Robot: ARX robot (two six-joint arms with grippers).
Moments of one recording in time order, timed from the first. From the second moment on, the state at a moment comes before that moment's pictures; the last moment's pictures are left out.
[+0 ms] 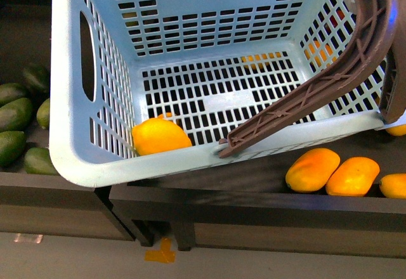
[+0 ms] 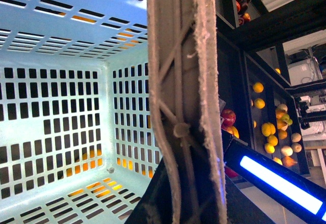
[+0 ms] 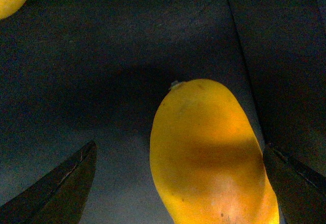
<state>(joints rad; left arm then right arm) -0.67 1.73 1.22 0.11 0.02 -0.93 -0.20 2.75 1.88 0.00 0.11 0.06</state>
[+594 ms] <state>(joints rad) -0.67 1.73 1.22 0.11 0.02 -0.93 -0.24 2.77 1.89 -0.03 0.08 0.11</state>
